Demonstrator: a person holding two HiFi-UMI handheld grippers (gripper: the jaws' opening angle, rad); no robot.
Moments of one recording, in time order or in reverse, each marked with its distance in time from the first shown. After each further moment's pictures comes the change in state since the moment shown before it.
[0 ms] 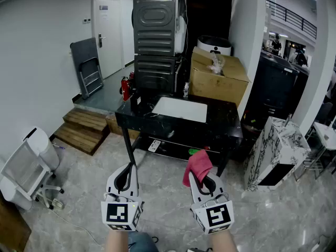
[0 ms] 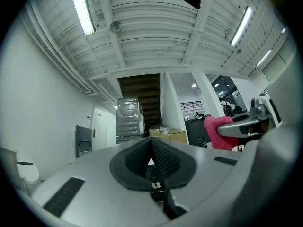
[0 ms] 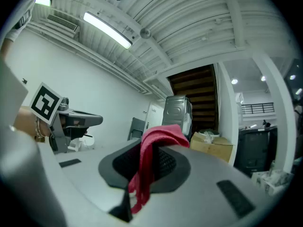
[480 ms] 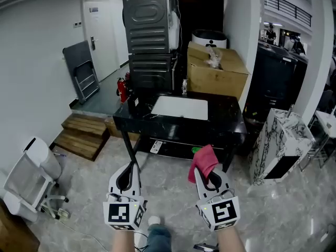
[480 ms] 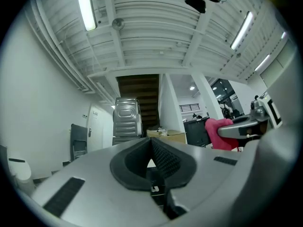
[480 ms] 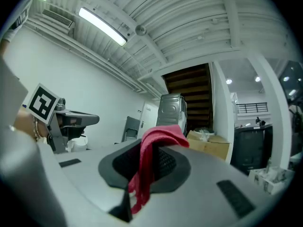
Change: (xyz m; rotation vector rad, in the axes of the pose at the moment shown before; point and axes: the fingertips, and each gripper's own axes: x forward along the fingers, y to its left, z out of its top) left arm 0.049 0.018 -0.011 -0.035 -0.028 -0.027; right arm 0.043 -0.026 -0.009 0.003 0.010 -0.052
